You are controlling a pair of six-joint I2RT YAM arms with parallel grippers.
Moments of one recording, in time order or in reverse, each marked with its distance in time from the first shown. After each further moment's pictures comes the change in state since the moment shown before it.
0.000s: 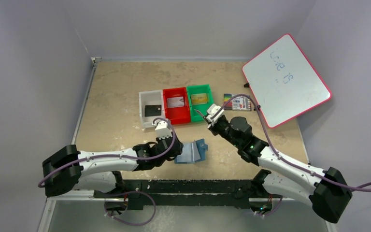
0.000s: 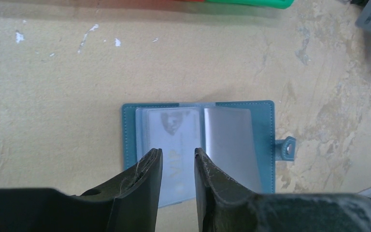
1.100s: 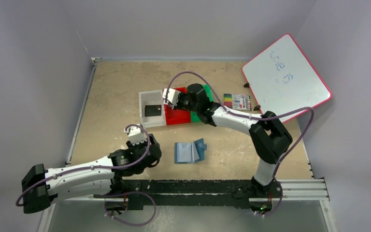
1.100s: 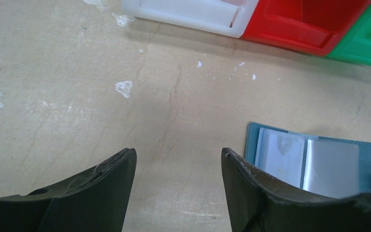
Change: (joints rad) left arm 0.013 -0.375 -0.115 -0.490 -0.245 -0.138; right arm -0.021 0.824 0.683 -0.046 -0.201 -0.454
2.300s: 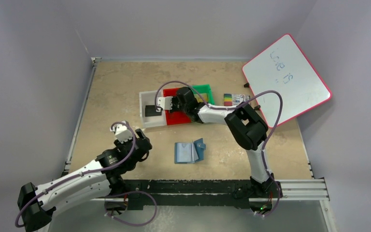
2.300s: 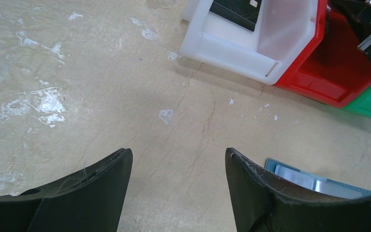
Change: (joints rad) left arm 0.206 -0.178 -0.012 -0.096 0.024 0.057; right arm 0.000 0.316 0.151 -0.015 0.182 -0.291
